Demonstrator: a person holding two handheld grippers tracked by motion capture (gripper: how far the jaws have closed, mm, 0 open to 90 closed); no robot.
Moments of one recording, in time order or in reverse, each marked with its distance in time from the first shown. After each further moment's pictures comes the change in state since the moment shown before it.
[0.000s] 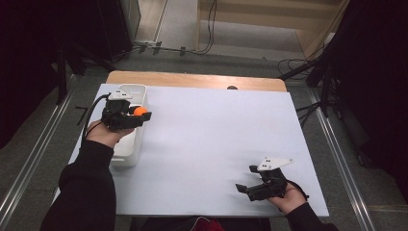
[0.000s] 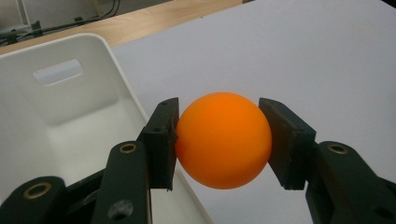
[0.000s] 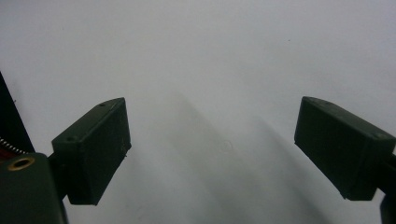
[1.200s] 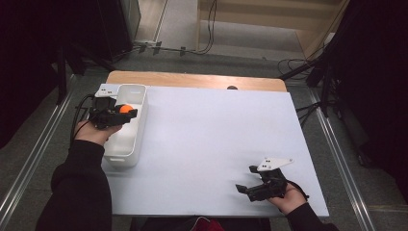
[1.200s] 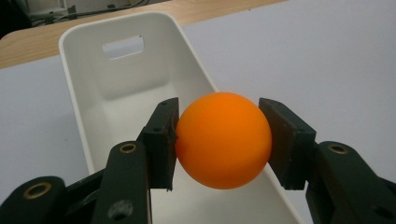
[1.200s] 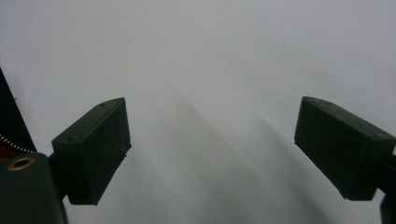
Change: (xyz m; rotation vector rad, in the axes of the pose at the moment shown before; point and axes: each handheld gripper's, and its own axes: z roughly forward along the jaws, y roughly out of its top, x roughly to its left) left arm 0.034 -0.012 -0.005 0.016 0.099 -0.082; right arm 0.000 0.000 0.000 0.006 0.003 -0.001
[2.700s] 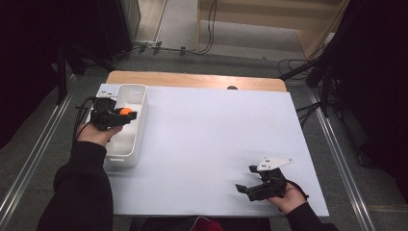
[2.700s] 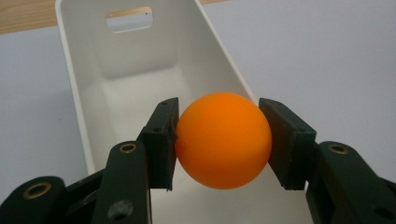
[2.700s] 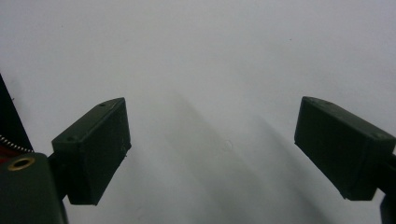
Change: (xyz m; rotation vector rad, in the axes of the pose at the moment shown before) left arm 0.007 -0.008 0.015 0.040 0.015 -0.055; right arm 0.000 0.001 0.001 0.000 -0.001 -0.003
